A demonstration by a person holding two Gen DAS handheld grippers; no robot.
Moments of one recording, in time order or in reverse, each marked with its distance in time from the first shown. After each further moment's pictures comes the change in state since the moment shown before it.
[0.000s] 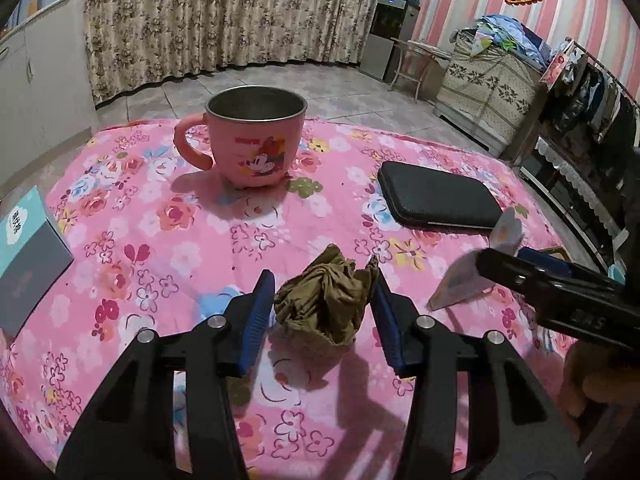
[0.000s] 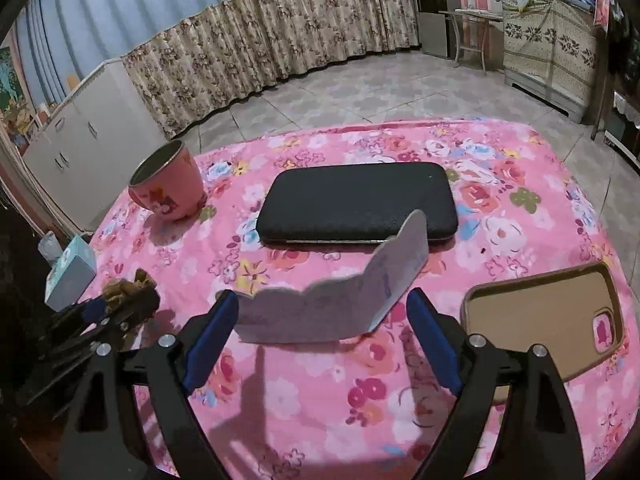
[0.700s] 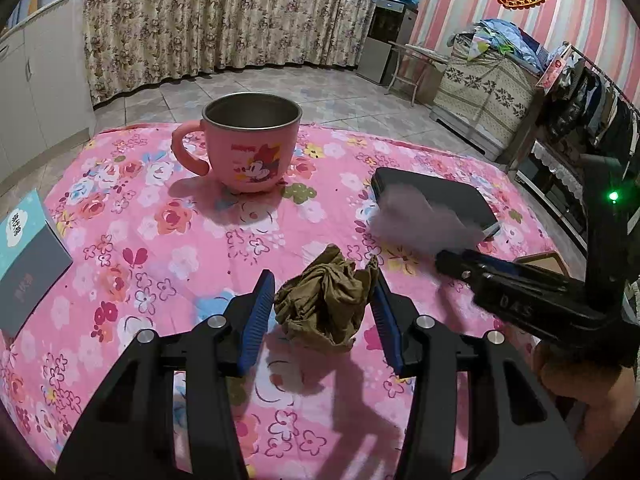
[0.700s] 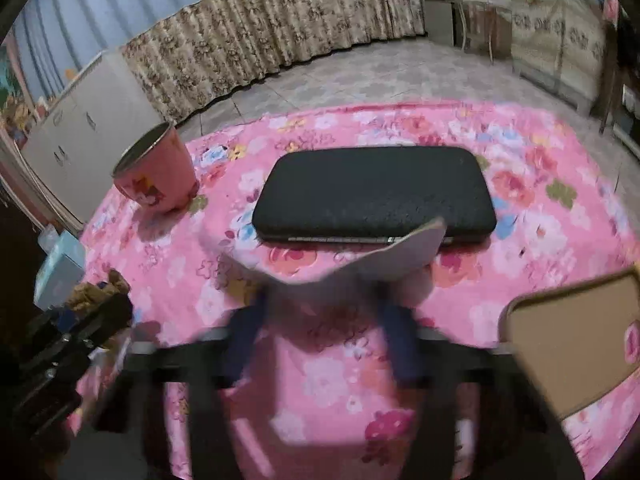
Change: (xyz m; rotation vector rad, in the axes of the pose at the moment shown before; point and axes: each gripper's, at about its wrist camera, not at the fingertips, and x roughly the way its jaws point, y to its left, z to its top) left arm -0.005 0.002 0.004 -0.008 -0.009 -0.019; right arm 0.034 0.007 0.004 -0.015 0.058 0.038
